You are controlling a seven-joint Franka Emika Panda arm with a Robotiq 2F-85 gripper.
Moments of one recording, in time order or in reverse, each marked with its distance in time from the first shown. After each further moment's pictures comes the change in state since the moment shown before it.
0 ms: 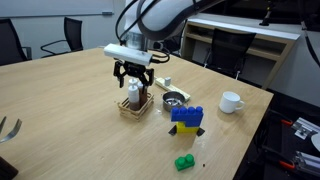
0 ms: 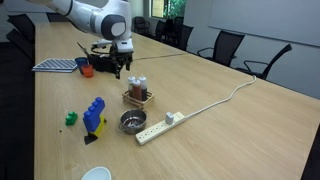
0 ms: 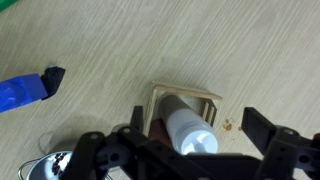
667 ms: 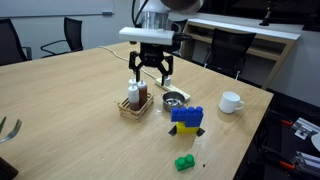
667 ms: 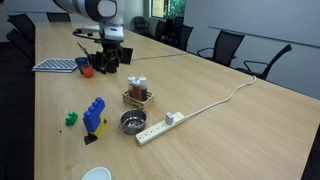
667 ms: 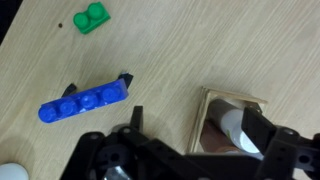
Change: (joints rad) arm -0.050 -0.235 0.046 -0.230 0.032 -0.136 0.008
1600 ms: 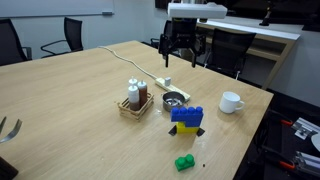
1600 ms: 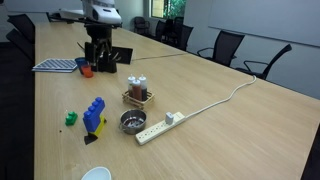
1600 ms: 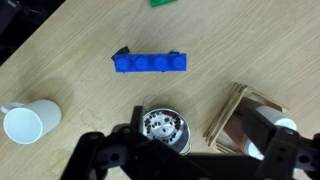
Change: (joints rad) arm -0.112 -0.317 0.039 -0.308 -0.011 -0.061 -0.340
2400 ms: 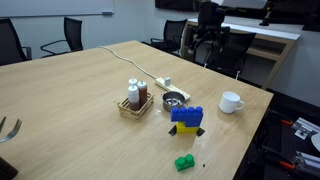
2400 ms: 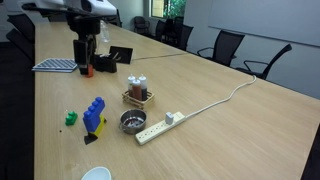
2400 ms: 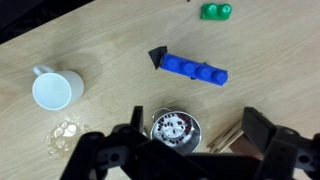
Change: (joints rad) arm -0.083 -0.219 0.023 -0.220 0.034 -0.021 -0.359
